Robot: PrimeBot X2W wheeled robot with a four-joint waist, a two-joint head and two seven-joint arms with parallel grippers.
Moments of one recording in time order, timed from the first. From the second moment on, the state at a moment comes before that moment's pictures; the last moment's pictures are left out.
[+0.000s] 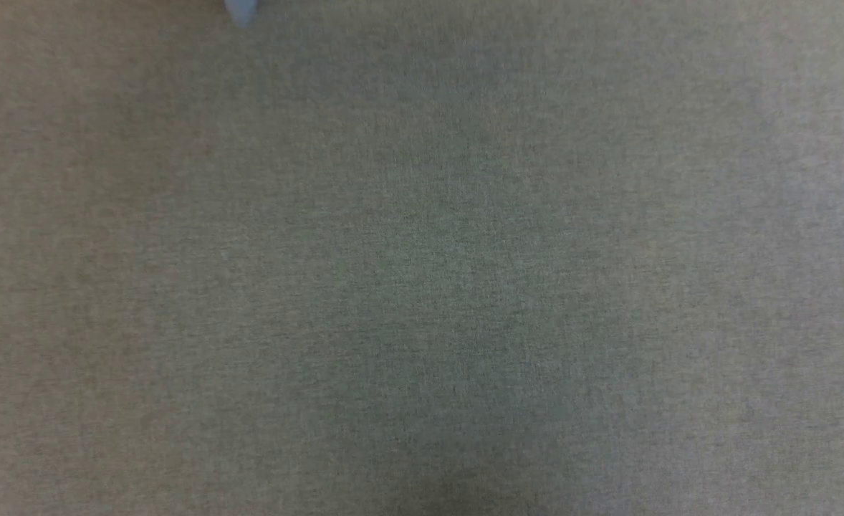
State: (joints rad) left arm -1.60 0.45 -0.18 0.24 -0.62 0.05 0.03; right arm -1.48 -0.49 0.06 0.24 0.16 0.13 0.40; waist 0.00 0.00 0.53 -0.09
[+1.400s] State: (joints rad) left arm -0.05 0.66 -0.55 -0.10 -0.97 0.05 0.43; right arm -0.07 -0.44 -0.01 0.06 0.31 0.13 0.44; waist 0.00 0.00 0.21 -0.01
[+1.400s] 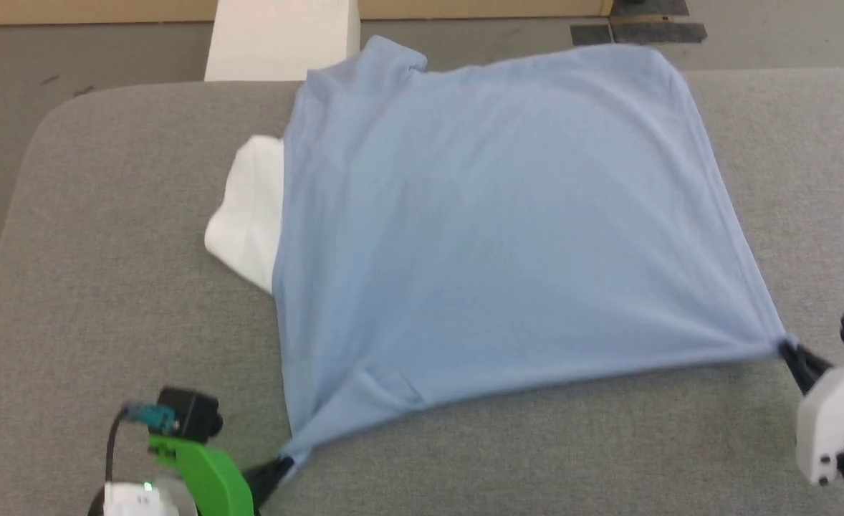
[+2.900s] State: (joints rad) left arm -0.70 0.60 -0.56 0.23 -0.80 -0.12 0.24; right arm -0.43 -0.50 0.08 0.15 0.31 0.13 0.39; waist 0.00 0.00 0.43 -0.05
